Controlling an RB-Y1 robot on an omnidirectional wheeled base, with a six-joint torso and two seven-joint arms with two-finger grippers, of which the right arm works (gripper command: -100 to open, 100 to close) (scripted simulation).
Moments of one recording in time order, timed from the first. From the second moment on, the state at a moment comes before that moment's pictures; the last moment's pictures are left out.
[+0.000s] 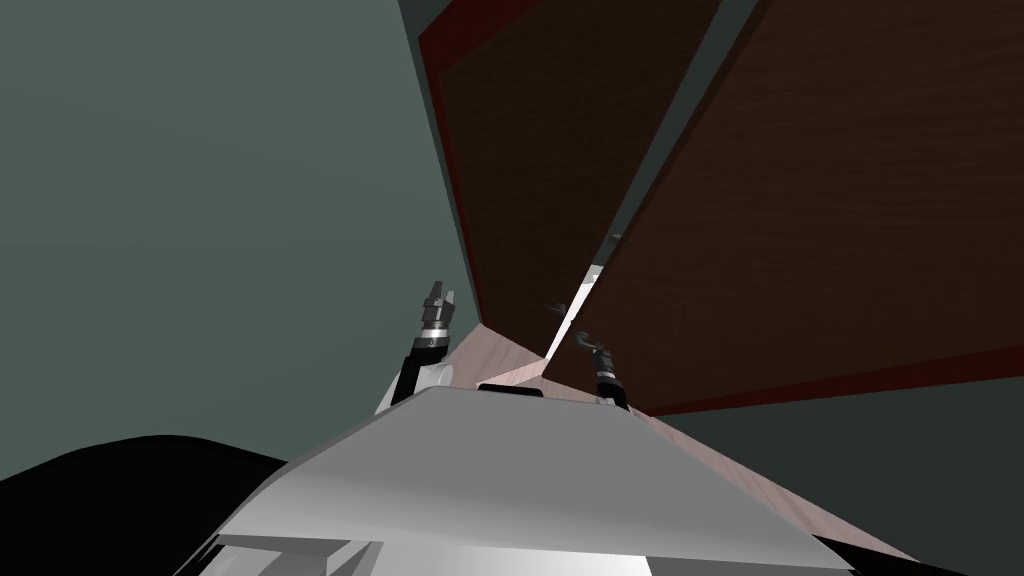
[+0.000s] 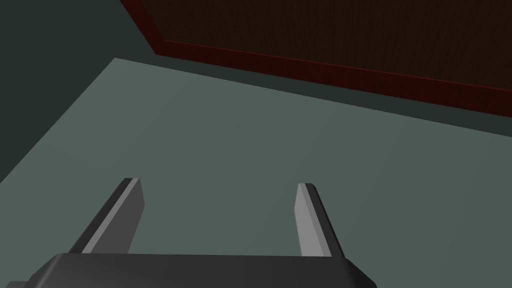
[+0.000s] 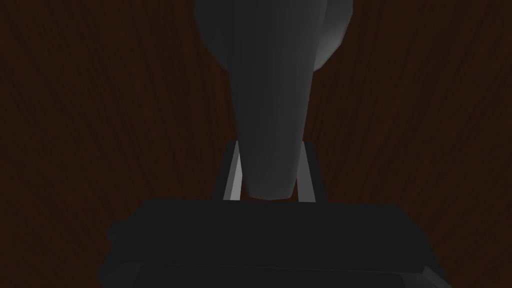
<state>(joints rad) -0.03 -0.34 -0.10 -0.57 -0.14 -0.90 -0.24</state>
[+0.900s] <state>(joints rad) 0.03 -0.39 -0.04 -0.60 -0.10 -0.96 -0.32</state>
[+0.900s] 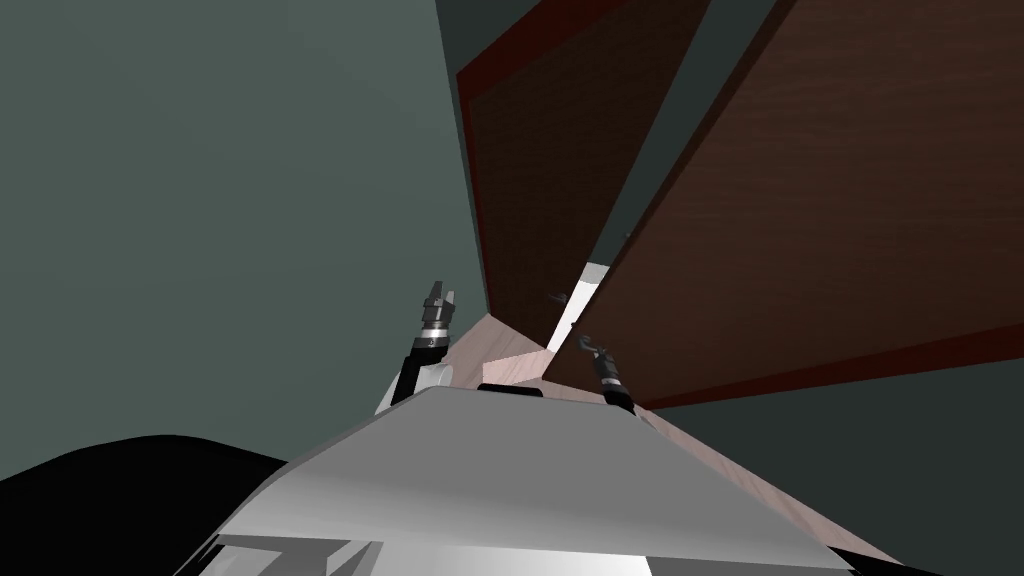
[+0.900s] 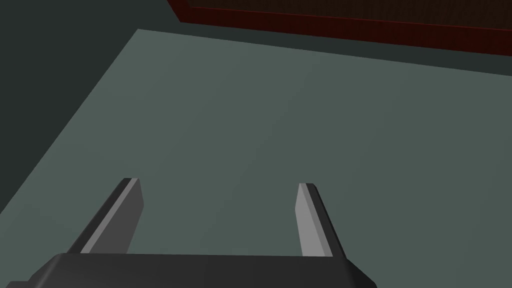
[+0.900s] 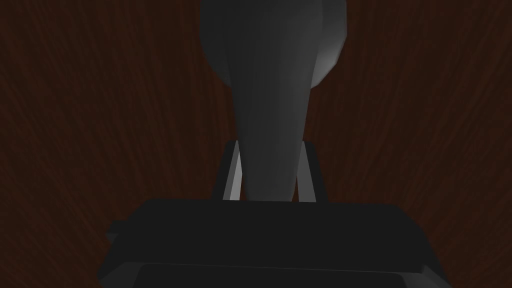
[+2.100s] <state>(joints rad) 0.13 -0.46 0.03 -0.57 -0.06 -1.12 -0.42</state>
